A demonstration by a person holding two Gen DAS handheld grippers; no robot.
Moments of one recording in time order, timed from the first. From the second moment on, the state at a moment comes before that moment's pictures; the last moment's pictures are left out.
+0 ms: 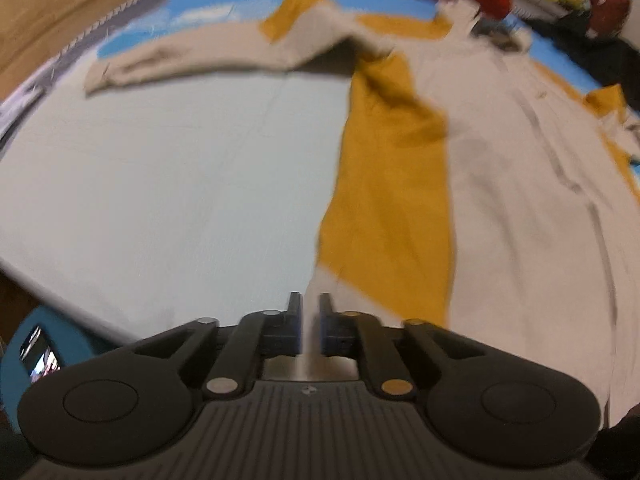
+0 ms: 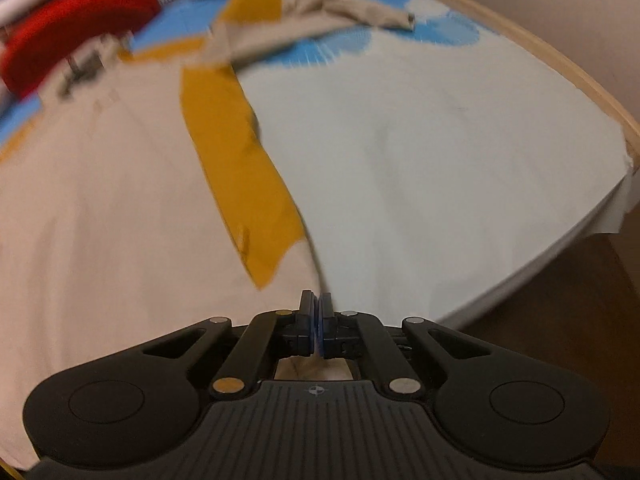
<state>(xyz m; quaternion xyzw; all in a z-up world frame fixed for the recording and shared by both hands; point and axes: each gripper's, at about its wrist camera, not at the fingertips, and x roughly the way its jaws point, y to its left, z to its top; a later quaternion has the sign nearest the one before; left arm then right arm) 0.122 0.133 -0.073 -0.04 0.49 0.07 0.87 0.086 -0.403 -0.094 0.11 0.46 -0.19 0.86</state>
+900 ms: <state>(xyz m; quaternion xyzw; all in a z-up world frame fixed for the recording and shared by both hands) 0.138 0.072 -0.043 -0.05 0.36 0.02 0.93 0.097 -0.361 -0.047 0.08 0.31 -0.12 0.94</state>
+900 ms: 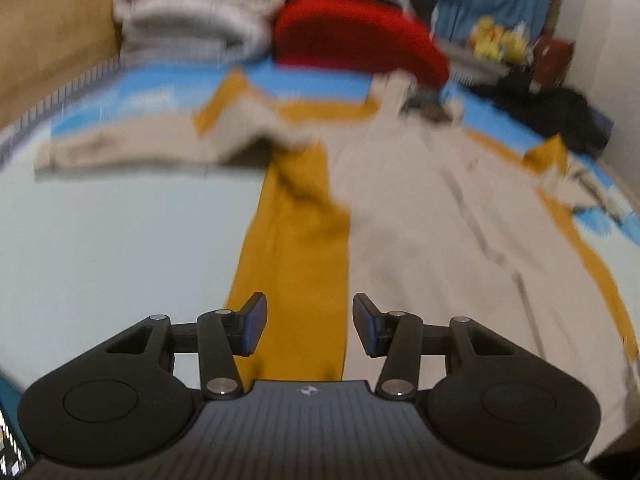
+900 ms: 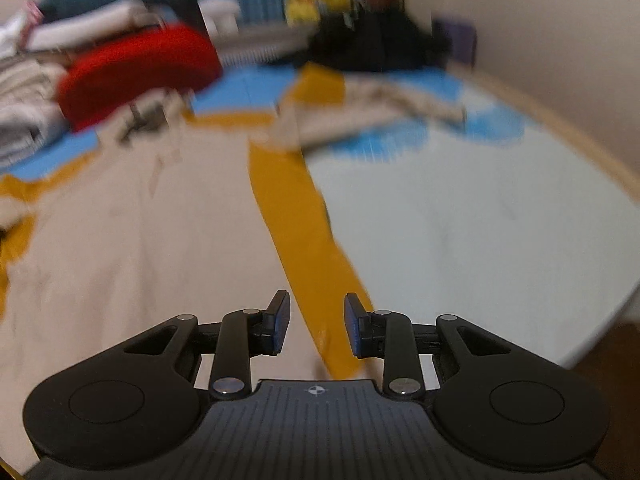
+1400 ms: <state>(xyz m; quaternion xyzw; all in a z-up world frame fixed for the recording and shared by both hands) 0.228 0.097 0.063 0.01 0.20 0.08 0.98 0.102 -0.337 -0.013 0.10 0.21 -0.10 0.97</state>
